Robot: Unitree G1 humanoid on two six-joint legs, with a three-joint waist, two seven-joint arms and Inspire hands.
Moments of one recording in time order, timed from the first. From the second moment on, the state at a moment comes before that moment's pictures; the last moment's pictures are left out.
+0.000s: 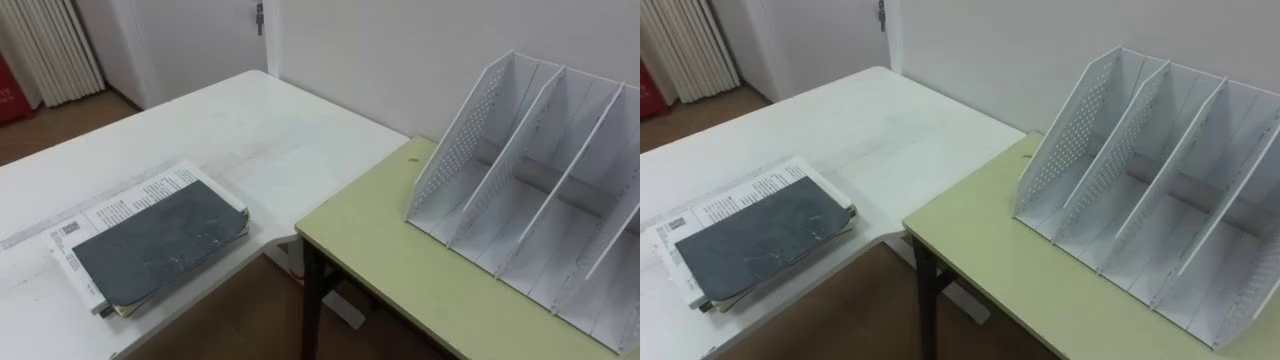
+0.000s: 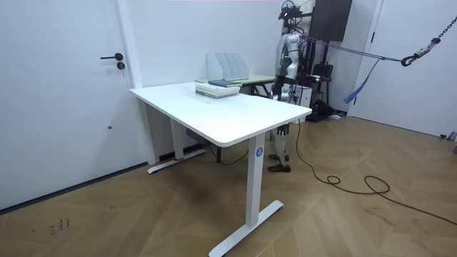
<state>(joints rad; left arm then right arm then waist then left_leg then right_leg) 0.21 0.17 0.04 1.16 0.47 0.23 -0.16 0.11 -0.23 -0.02 1.28 0.23 0.06 0.13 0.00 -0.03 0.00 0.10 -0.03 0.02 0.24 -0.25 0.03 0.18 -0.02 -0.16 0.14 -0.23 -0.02</state>
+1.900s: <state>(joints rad) 0.10 0.18 -0.29 0.55 0.87 0.03 -0.03 0.03 -0.24 0.09 1.29 0.14 -0.06 0.17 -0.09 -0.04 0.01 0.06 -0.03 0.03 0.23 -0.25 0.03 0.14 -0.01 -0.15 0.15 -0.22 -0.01</state>
